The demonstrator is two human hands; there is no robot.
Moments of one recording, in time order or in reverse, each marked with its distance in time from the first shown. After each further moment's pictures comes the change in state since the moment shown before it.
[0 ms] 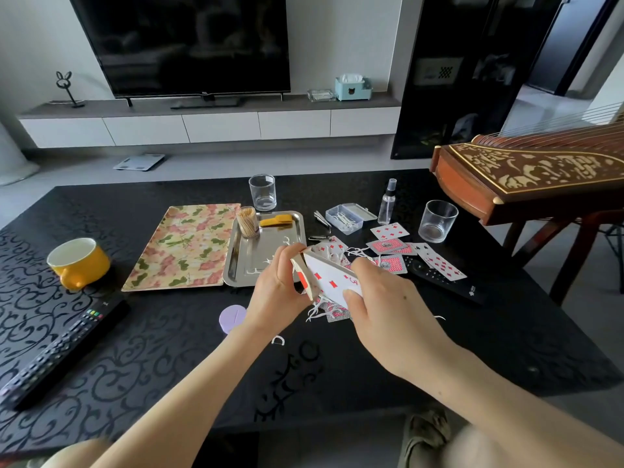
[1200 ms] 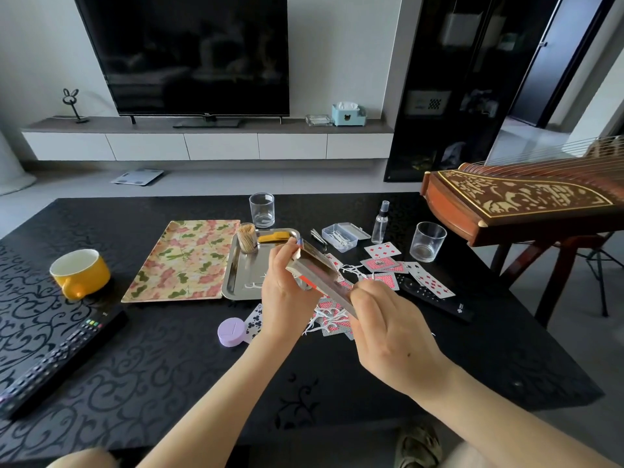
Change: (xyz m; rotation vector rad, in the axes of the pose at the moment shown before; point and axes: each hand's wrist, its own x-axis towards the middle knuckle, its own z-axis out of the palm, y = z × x) left_hand 0.009 0.047 -0.006 -0.241 0.336 -0.108; right_hand -0.008 0.016 0.014 -0.298 0.504 -0.486
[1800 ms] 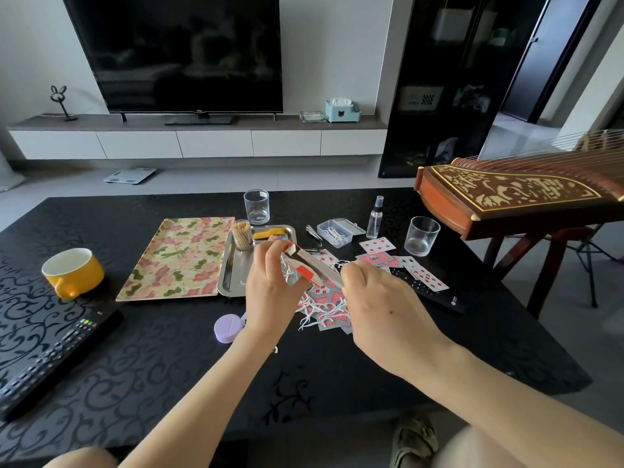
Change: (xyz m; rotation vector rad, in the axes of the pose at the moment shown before) left_hand 0.006 -0.014 -0.010 0.262 -0.044 0.176; right_hand 0.023 -0.005 -0.020 -0.048 -0.376 0.179
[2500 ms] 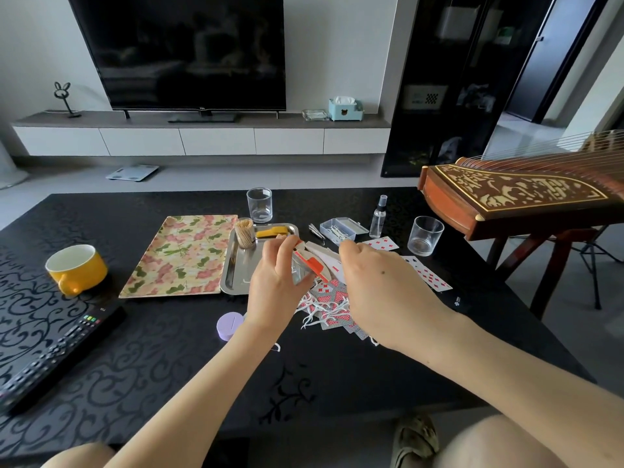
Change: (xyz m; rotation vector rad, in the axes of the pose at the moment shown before) left_hand 0.004 -0.004 -0.003 0.087 -0.104 0.060; right_hand 0.033 -0.010 -0.035 0.043 -0.397 0.175
